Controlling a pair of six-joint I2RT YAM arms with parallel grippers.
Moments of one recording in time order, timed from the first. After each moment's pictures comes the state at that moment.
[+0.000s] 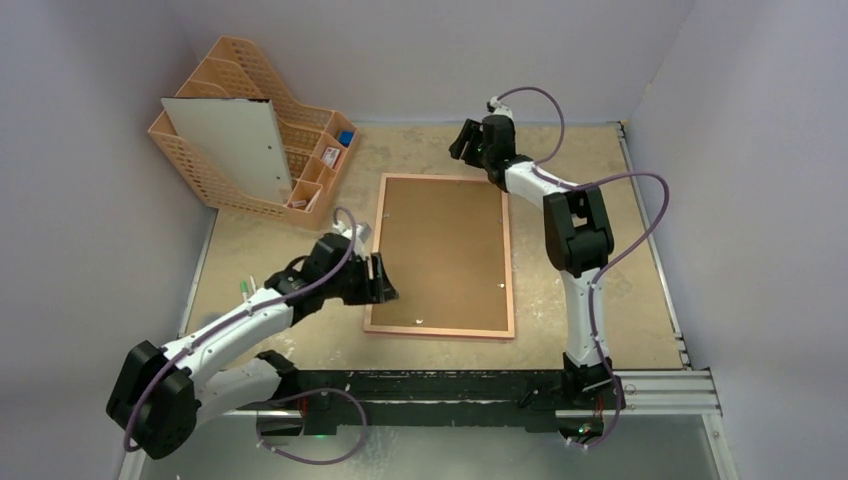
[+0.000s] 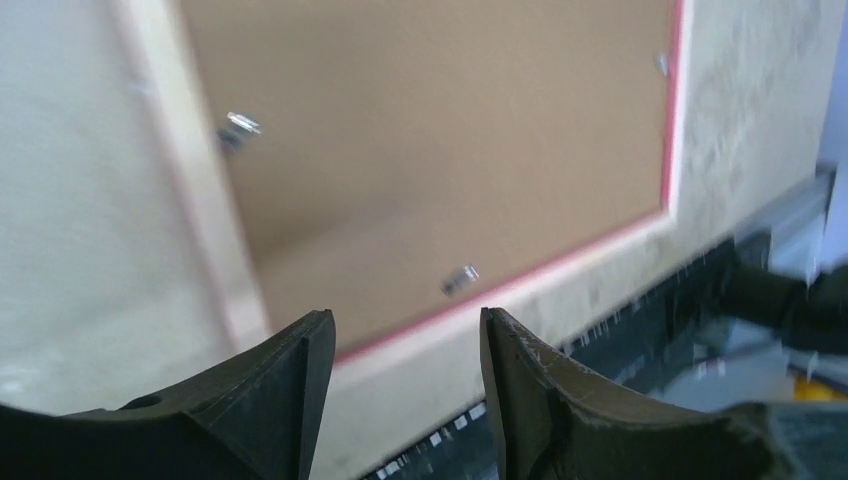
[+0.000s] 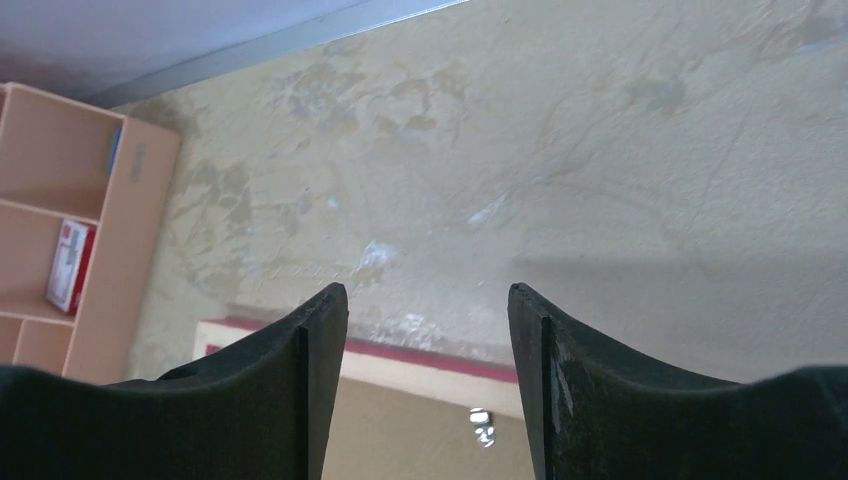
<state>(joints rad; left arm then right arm) -0.54 1.05 0.56 -0.29 0.19 -0.66 0.32 2.23 1.66 0.11 -0.02 0.56</state>
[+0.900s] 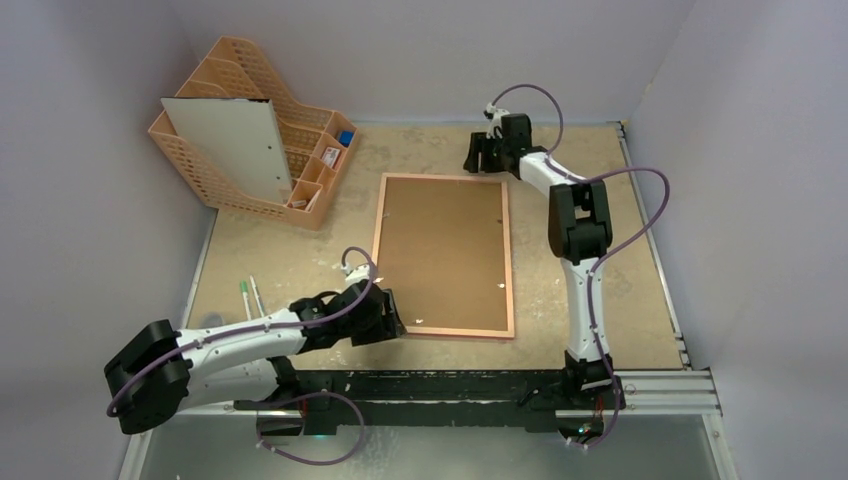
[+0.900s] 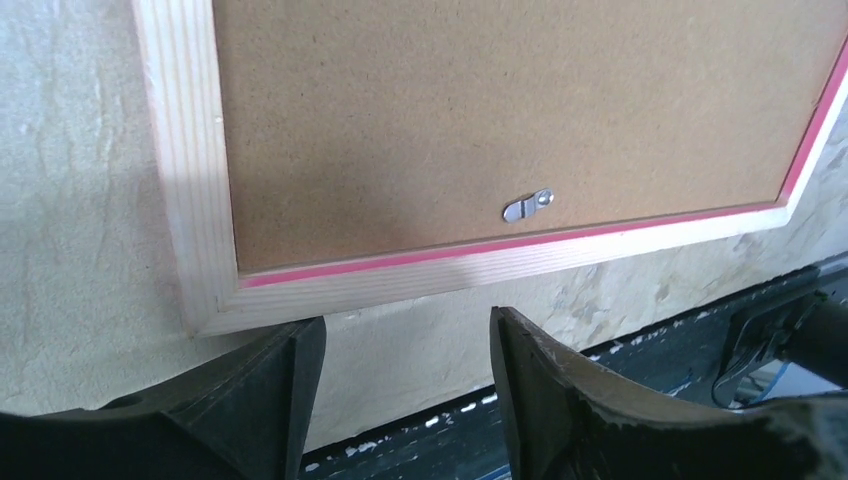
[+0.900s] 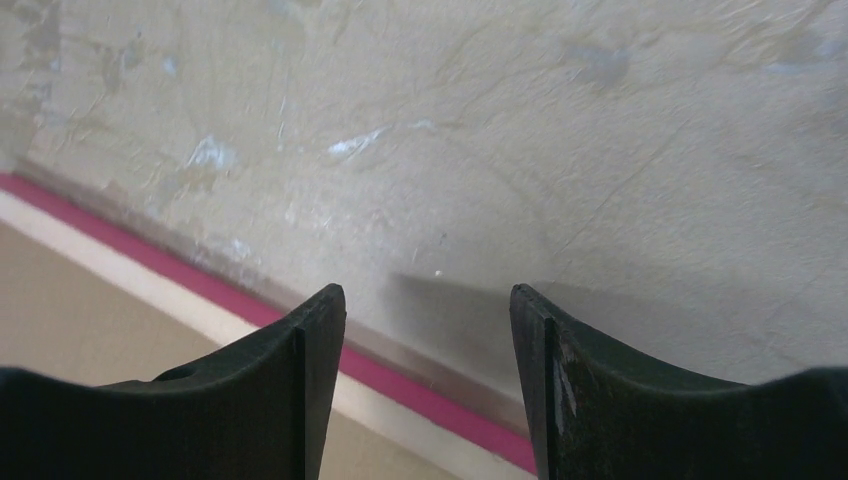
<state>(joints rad) -0.97 1.08 0.43 -0.30 -0.10 -1.08 0.20 2.40 1.89 -0.17 -0.26 0.16</state>
